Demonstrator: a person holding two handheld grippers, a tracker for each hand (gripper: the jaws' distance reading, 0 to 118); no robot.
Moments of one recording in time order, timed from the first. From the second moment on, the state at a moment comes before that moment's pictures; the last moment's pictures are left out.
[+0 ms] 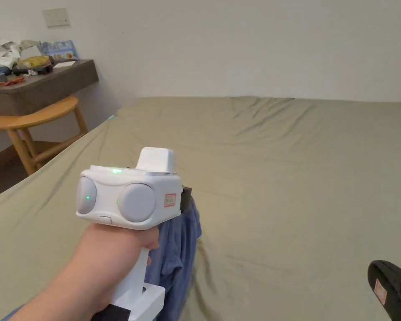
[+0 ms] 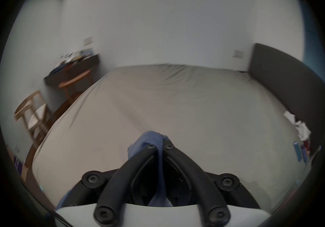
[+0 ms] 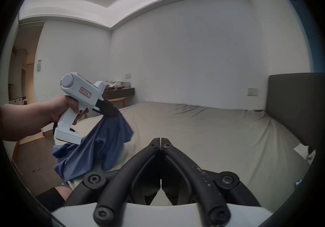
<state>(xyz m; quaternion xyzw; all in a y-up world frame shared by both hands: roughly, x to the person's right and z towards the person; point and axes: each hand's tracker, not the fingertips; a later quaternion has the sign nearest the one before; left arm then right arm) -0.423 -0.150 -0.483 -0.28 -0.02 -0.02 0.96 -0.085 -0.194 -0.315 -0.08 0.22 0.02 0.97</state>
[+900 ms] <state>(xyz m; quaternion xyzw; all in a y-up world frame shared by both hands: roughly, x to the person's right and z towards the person) -0.027 -0.275 -0.503 -0.35 -0.30 -0.01 0.89 0.148 -0.212 -0.220 -0.12 0.00 -0.02 0.99</state>
